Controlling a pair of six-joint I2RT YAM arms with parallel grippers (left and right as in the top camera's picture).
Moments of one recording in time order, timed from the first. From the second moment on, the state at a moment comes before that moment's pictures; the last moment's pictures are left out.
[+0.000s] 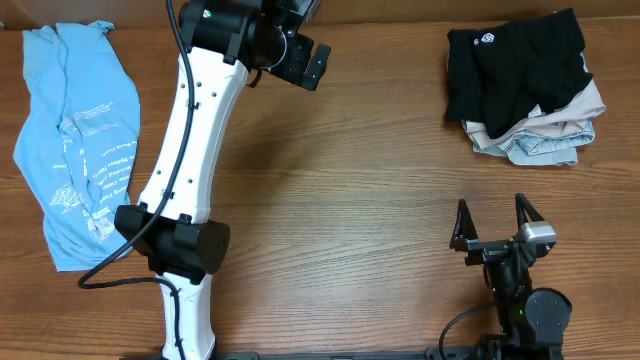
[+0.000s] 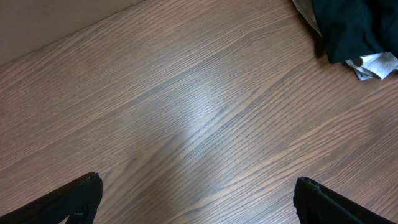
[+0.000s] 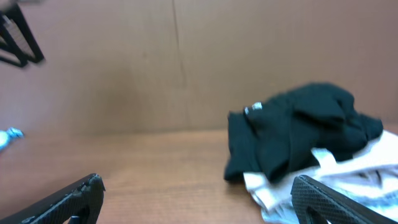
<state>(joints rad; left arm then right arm) -0.31 2.16 2.50 -1.34 0.18 0.11 -0.04 0.01 0.02 0.05 -0.15 0.10</state>
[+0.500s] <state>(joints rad) -0.31 2.16 2.50 -1.34 0.18 0.11 -0.04 0.01 0.02 -0.03 -0.11 0.07</state>
